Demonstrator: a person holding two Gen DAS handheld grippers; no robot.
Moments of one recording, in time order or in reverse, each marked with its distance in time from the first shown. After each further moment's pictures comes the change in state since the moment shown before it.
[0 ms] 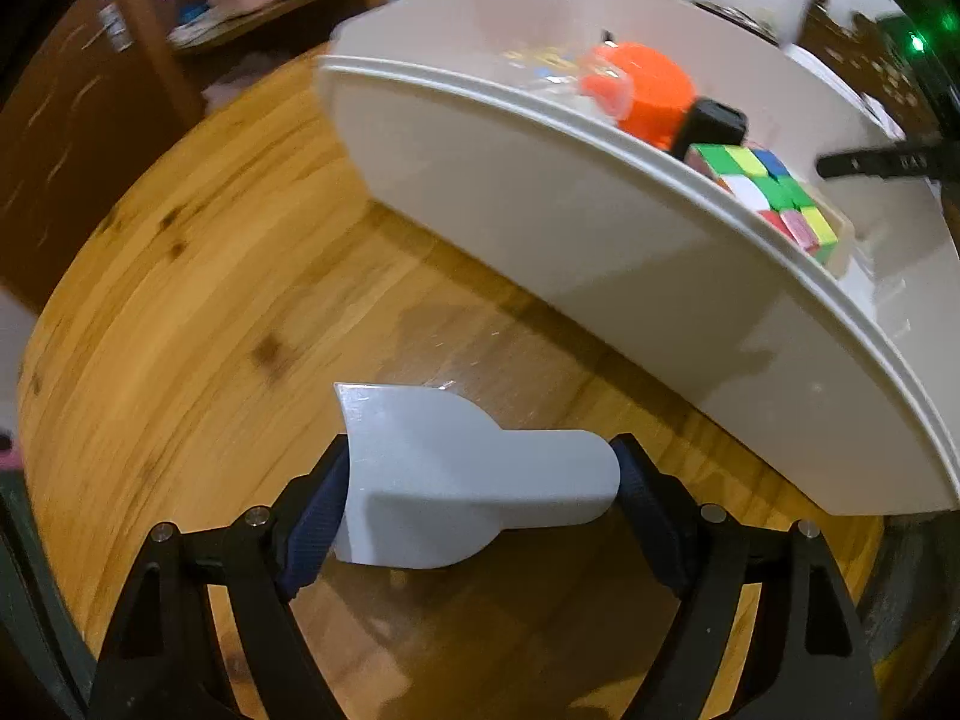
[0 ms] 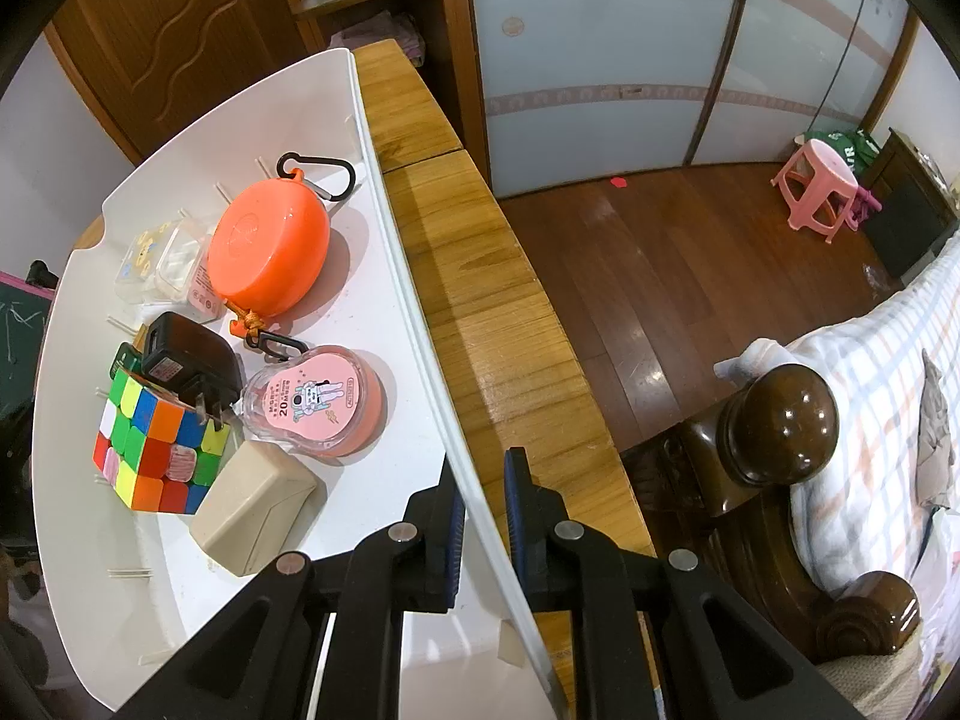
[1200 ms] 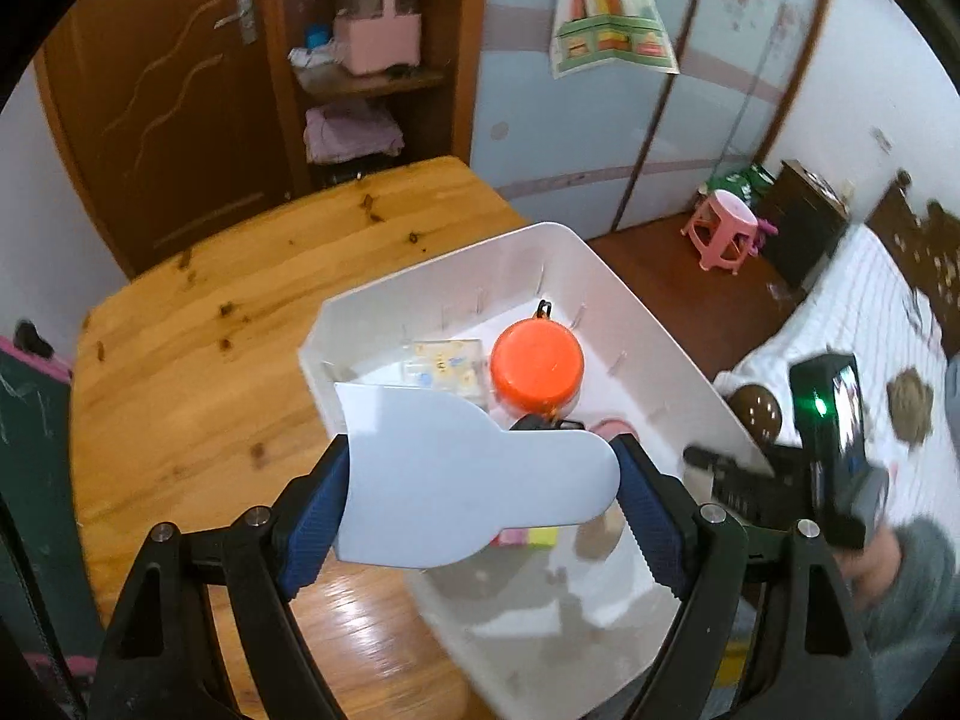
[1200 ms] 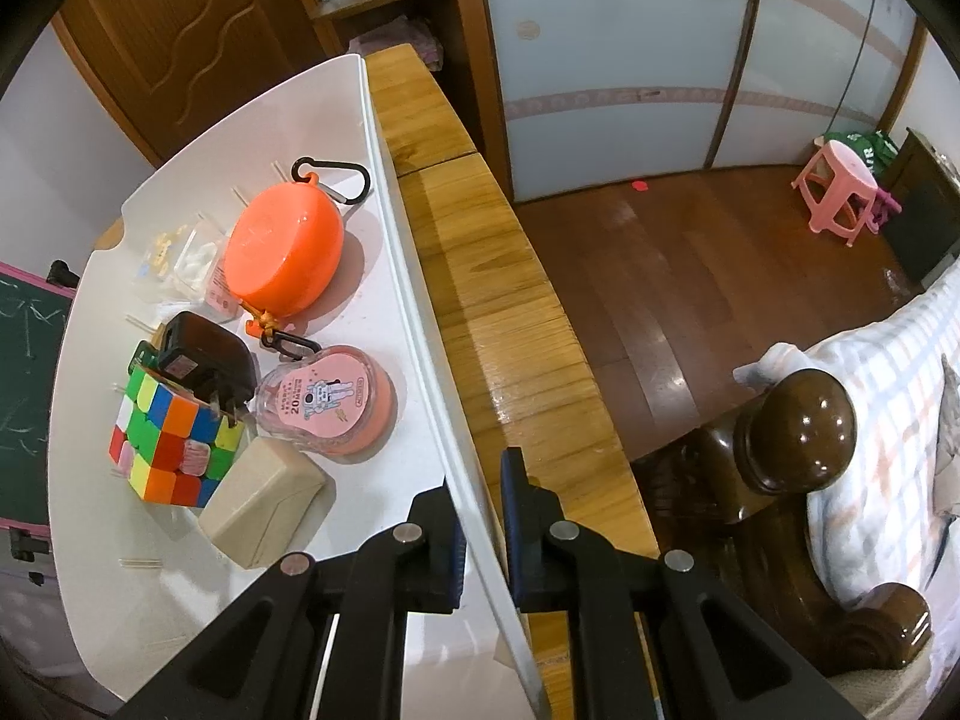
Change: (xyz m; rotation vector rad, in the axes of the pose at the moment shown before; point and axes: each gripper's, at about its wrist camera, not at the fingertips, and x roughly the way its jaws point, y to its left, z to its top) left arm -0.111 -0.071 0.119 -0.363 -0.158 0.035; right arm 0.002 -0.007 0.000 -0.010 -0.010 0.063
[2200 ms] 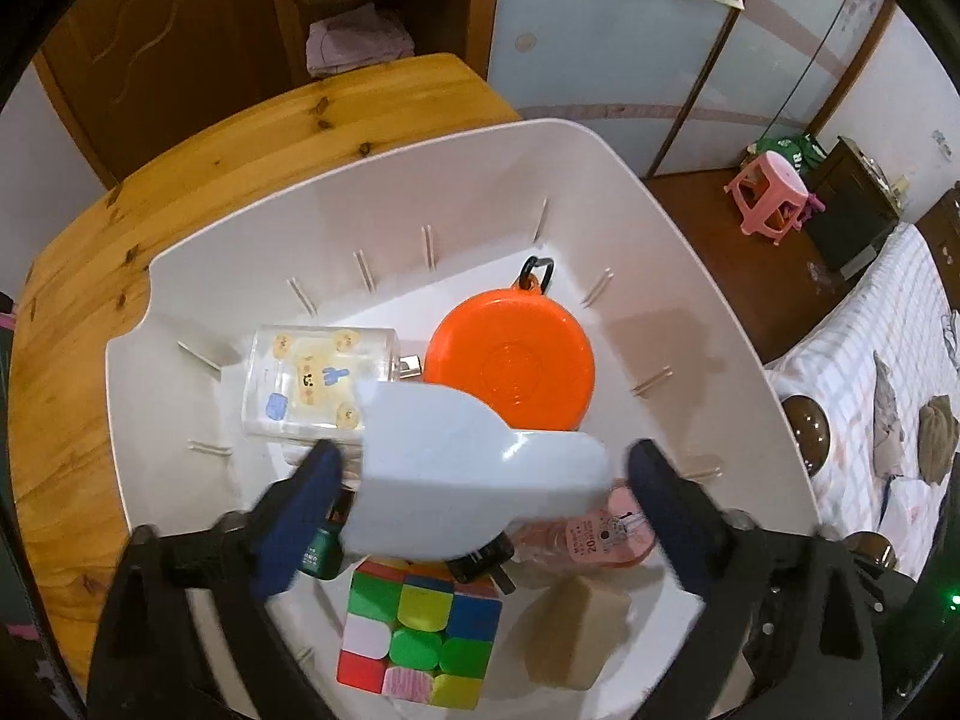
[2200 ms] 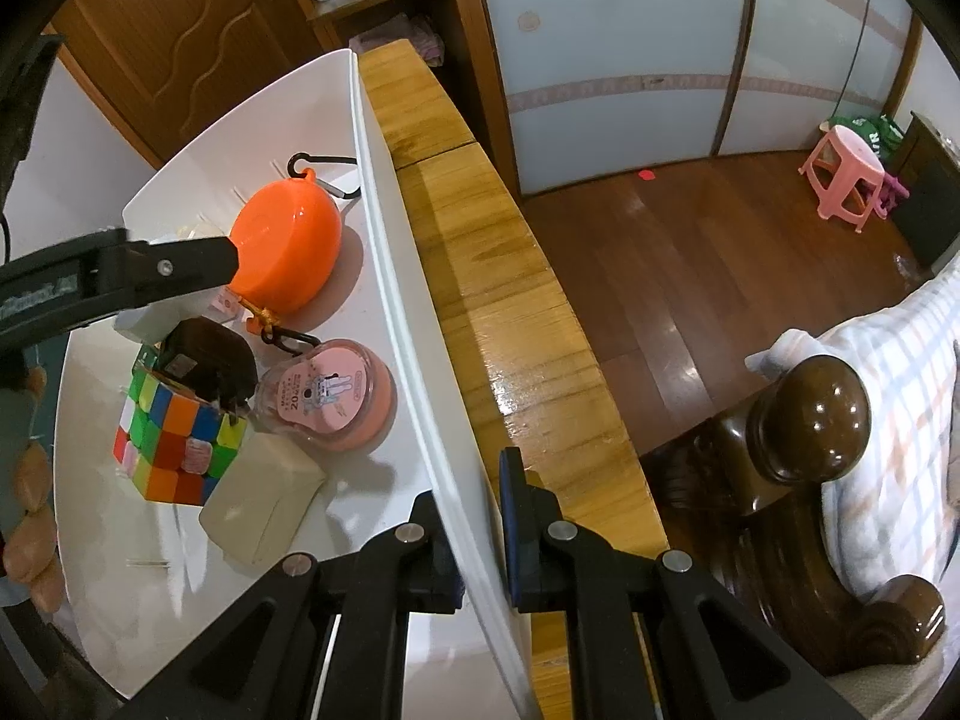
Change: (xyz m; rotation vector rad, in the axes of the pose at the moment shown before) left arm 0.118 -0.038 0.019 -0.070 0.171 0.054; right arm 0.007 -0.005 -0.002 0.023 0.014 0.029
